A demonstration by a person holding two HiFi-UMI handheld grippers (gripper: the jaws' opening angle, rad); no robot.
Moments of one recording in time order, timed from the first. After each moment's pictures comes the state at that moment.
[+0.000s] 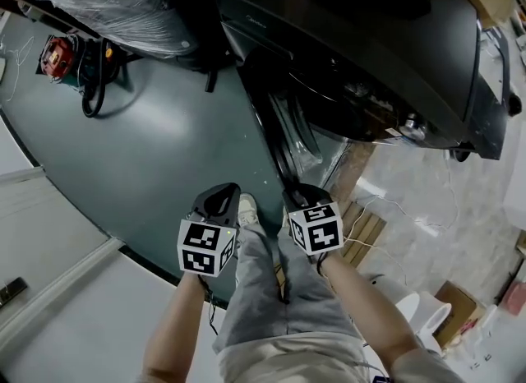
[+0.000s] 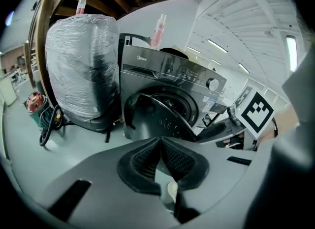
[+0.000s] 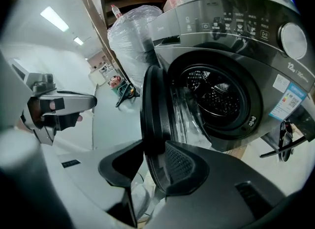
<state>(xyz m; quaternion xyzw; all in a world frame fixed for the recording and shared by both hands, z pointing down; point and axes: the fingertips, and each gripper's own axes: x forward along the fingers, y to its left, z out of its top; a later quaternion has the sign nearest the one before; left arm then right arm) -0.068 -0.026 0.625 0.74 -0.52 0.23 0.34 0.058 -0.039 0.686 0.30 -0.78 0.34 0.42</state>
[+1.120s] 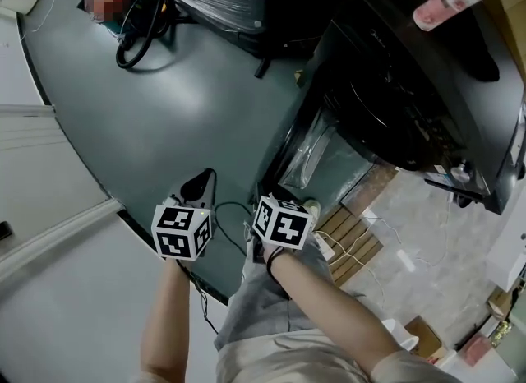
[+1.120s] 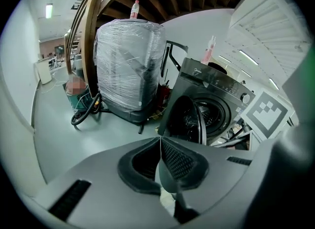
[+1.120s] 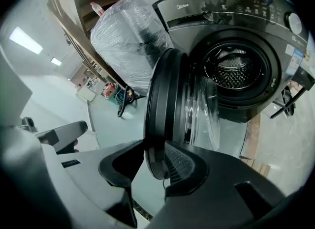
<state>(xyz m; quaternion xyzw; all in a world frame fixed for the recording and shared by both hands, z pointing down) -0.271 0.059 0.641 0.63 -0.65 0.19 0.39 -0.143 0.034 0.702 0.36 -0.72 0.46 0.38</state>
